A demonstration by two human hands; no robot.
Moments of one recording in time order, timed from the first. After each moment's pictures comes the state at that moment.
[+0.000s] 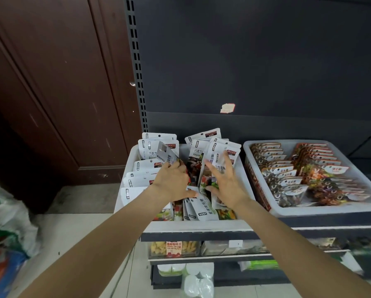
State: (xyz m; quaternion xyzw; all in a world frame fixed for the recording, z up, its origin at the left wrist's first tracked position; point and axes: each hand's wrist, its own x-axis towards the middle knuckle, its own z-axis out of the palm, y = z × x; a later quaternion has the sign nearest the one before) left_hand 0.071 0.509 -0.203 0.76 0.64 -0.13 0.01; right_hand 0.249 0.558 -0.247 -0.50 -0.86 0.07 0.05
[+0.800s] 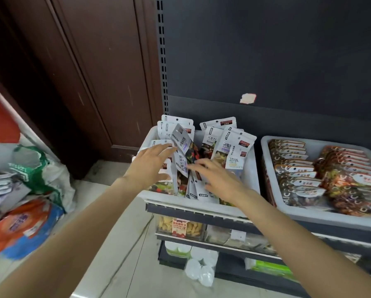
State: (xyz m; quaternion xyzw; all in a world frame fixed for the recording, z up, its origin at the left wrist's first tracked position) left_hand 0.045 0.440 -0.204 0.67 0.75 0.02 0.02; right_hand 0.251 0.536 -0.223 -0.25 -0.96 0.13 0.01
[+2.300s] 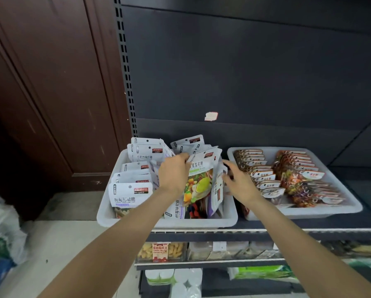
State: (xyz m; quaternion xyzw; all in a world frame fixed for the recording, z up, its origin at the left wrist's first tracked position) left_hand 0.135 0.505 -0.176 0.58 0.75 0.31 0.08; right_hand 0.321 0.554 -0.197 -0.53 -0.76 0.32 0.19
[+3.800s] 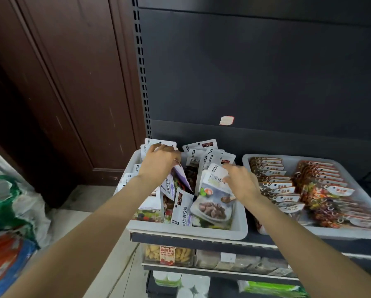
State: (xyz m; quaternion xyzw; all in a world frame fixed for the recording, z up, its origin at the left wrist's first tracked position) left_hand 0.075 0.515 -0.166 0.68 0.72 0.10 -0.10; right_hand 0.290 0.590 -0.193 -0.53 -0.85 0.06 0.06
